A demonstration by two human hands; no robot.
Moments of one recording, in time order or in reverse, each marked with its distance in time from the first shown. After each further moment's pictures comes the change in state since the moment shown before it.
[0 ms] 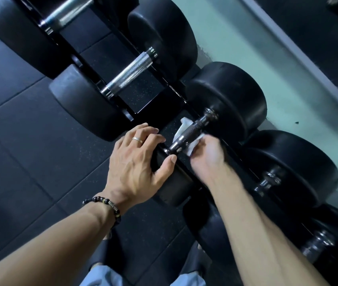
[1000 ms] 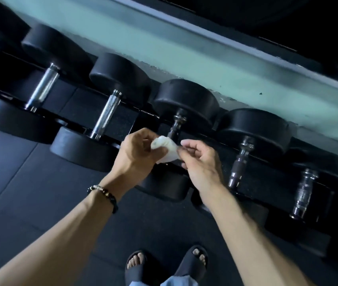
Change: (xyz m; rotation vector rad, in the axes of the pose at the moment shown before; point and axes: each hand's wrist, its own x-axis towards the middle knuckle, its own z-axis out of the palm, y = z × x) left_hand 0.054 0.039 -0.059 -0.436 -0.361 -0.092; right_hand -0.109 0.013 0.016 -0.324 0.339 -0.423
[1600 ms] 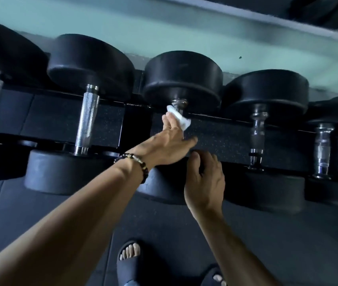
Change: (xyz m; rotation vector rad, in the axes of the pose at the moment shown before) left_hand 0.085 -0.027 0.043 0.503 -0.768 -0.006; right_hand -0.010 0.066 0.076 -0.334 0.542 -0.114
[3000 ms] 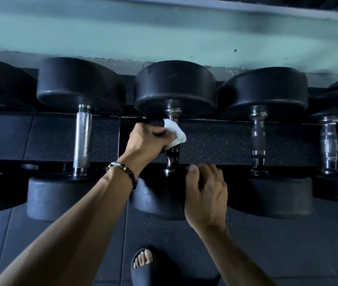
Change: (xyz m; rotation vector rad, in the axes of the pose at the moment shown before) left_hand 0.015 -0.029 -0.014 -0.489 0.359 0.037; right_hand 0.000 0.008 0.003 -0.054 0.063 -0.094
